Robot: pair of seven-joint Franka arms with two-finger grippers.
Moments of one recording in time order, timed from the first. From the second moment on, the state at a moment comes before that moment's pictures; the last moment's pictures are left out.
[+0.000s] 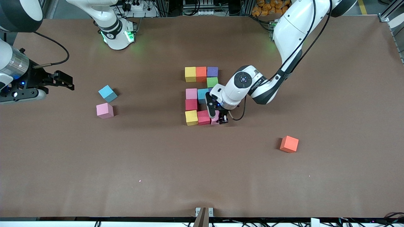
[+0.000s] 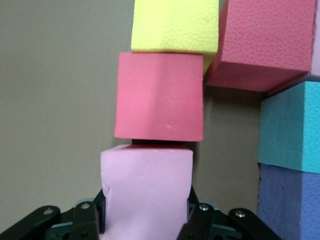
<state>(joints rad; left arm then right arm) -0.31 0.67 -0.40 -1.88 0.23 2.72 0.57 -0.04 0.01 0.08 -1.67 0.02 1.60 -0.09</state>
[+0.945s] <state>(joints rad) -0.30 0.67 -0.41 -1.84 0.23 2.65 0.45 -0.04 0.02 0.08 -1.68 0.02 1.60 -0.09</state>
